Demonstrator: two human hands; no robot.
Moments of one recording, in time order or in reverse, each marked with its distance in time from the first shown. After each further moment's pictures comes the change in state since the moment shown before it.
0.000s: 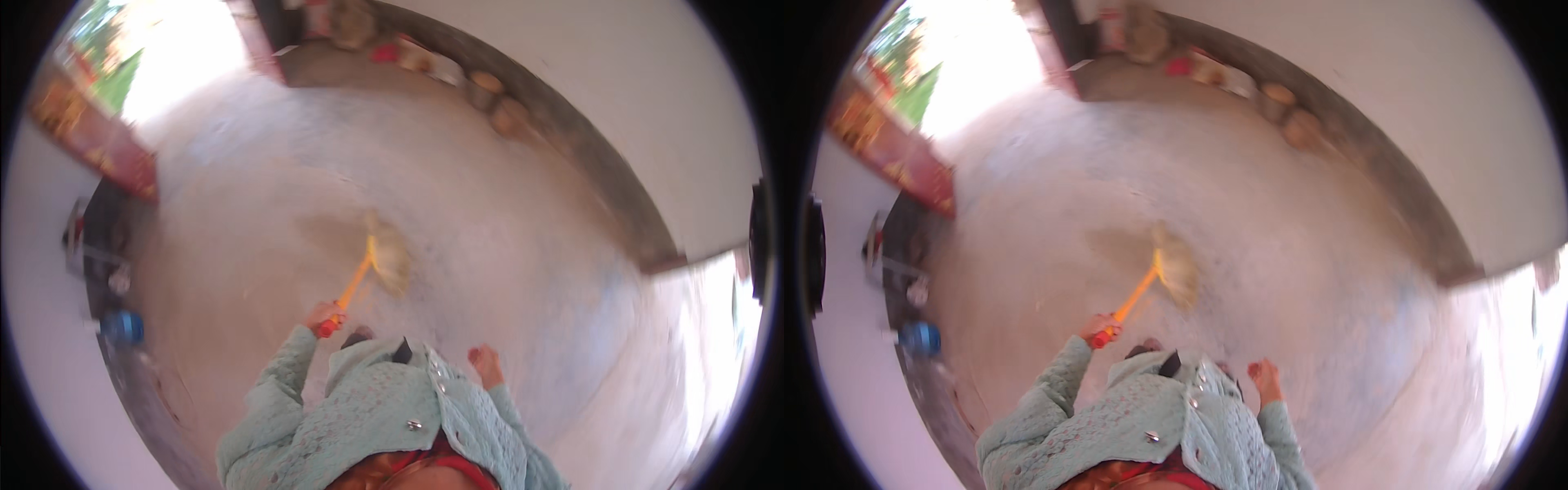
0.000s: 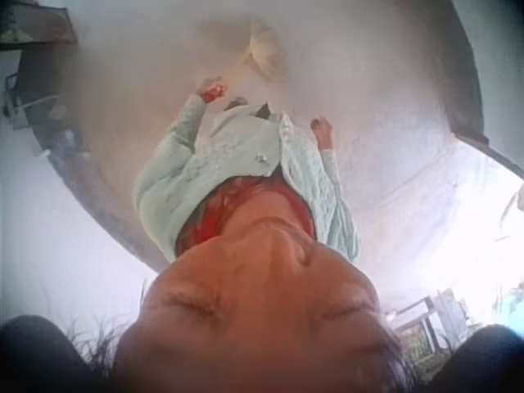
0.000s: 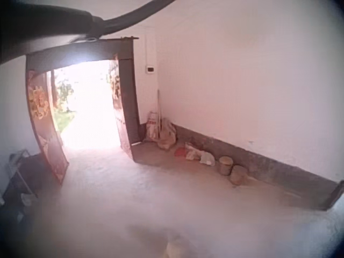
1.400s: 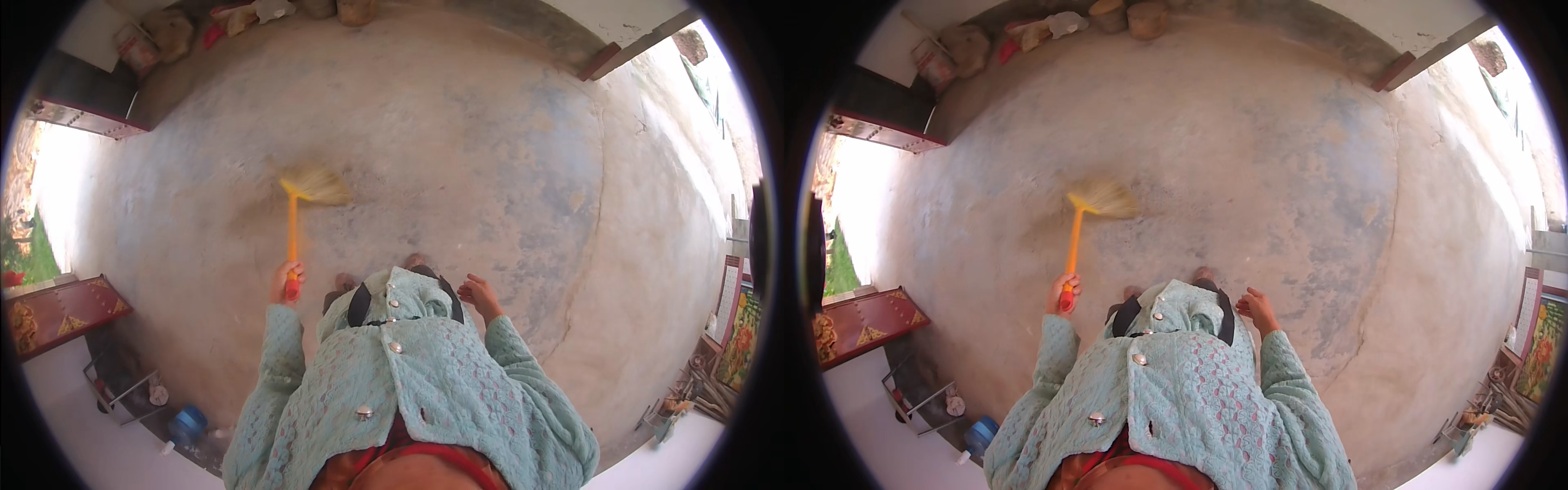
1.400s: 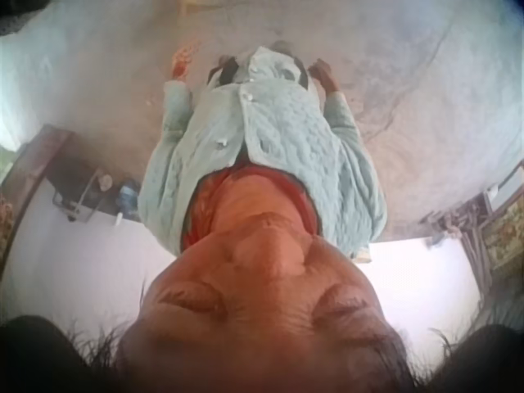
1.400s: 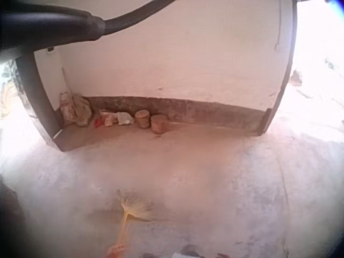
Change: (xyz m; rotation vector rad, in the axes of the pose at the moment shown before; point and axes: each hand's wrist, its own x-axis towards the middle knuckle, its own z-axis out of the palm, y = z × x) left_hand 0.055 0.004 0.099 -0.028 0.008 0.010; right_hand -0.104 0.033 -0.073 -0.134 0.323 0.052
